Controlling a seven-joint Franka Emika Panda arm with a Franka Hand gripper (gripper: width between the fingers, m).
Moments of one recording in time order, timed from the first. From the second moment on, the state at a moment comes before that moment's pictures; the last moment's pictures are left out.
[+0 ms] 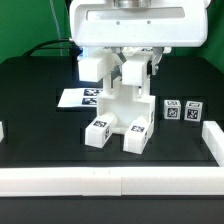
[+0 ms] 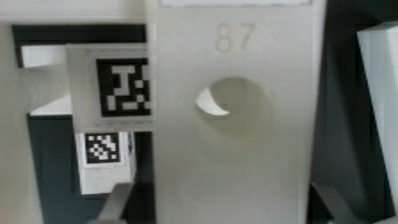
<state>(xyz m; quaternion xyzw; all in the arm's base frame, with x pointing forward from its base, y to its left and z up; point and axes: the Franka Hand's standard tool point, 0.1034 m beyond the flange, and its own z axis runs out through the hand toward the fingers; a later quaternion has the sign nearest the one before) 0.539 0.022 0.119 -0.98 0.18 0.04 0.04</state>
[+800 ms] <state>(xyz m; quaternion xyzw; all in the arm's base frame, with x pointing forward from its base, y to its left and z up) 0.539 0.028 0.119 -0.98 0.18 0.04 0.04</state>
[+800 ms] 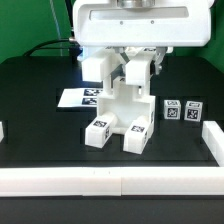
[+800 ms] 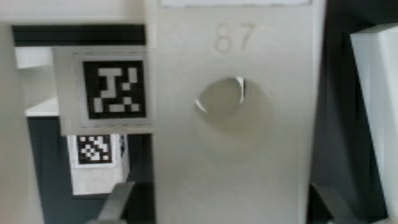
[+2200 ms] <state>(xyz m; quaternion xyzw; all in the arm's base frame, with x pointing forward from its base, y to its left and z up) 0.538 0.026 0.106 -0.98 0.18 0.04 0.03</state>
